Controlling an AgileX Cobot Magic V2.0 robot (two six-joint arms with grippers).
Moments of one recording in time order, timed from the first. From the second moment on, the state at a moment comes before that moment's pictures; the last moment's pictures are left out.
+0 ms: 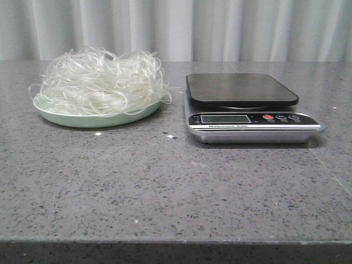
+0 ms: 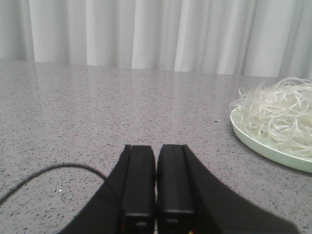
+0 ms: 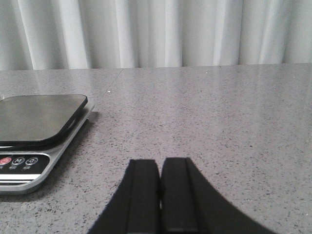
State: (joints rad) left arm 0.01 0.00 0.00 -0.03 0.09 -0.03; right arm 0.02 -0.01 0.03 0.04 0.06 0.06
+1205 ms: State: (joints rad) left arm 0.01 0.25 -0.64 -0.01 -0.08 -0.03; right arm 0.02 -0.01 0.03 0.04 0.06 0.06
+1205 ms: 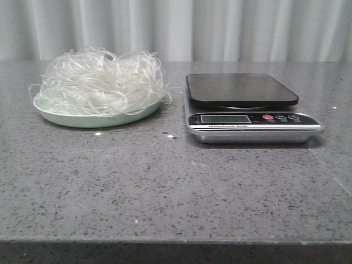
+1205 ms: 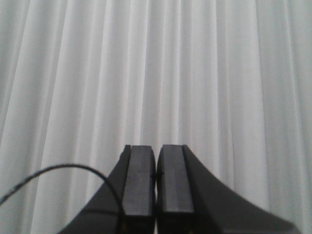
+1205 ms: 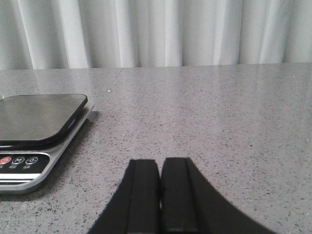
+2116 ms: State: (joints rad) left arm -0.30 1.24 -1.26 -0.07 0.60 -0.02; right arm 0.02 -0.01 0.03 0.04 0.06 0.06
